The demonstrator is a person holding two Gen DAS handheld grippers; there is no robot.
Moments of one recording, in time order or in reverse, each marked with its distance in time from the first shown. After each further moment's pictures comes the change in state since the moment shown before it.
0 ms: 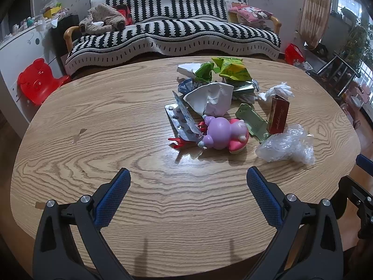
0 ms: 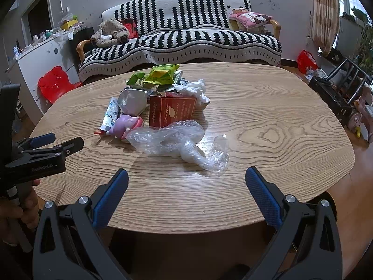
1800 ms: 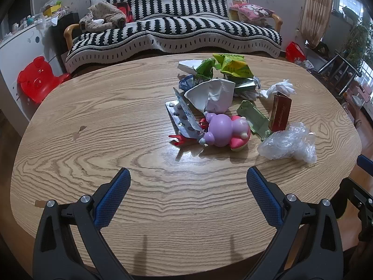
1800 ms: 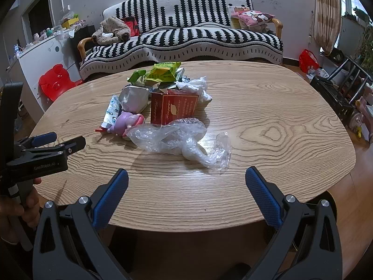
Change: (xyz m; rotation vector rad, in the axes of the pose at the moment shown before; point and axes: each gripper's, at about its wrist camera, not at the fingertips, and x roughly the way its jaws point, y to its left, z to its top) left arm 0.003 0.001 -0.003 0.000 0.010 0.004; right arm 0.002 0.002 -0.004 -0.004 0.011 0.004
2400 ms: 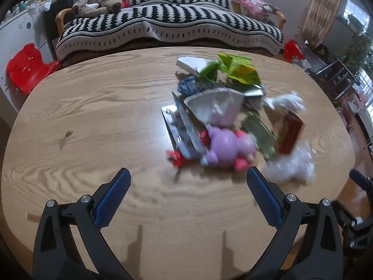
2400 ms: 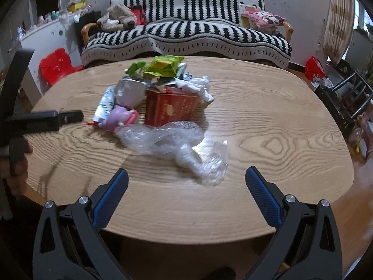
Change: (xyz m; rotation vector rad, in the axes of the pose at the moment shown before) left arm 0.039 0.017 0.047 -0.056 0.104 -0.064; right arm 0.028 -0.009 0.022 -0.093 0.063 -0.014
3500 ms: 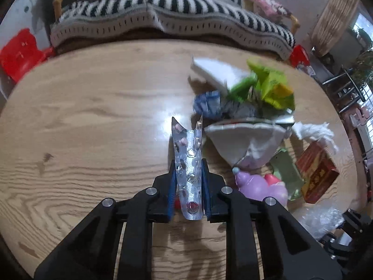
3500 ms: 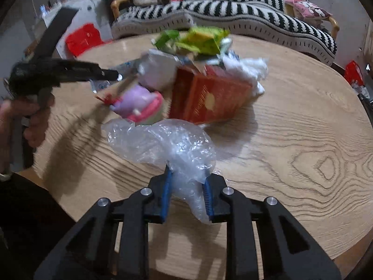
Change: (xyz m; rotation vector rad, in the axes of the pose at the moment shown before) left arm 0.049 0.033 0.046 -0.068 0.024 -0.042; right arm 0.063 0.014 0.021 -0.117 0.097 0.237
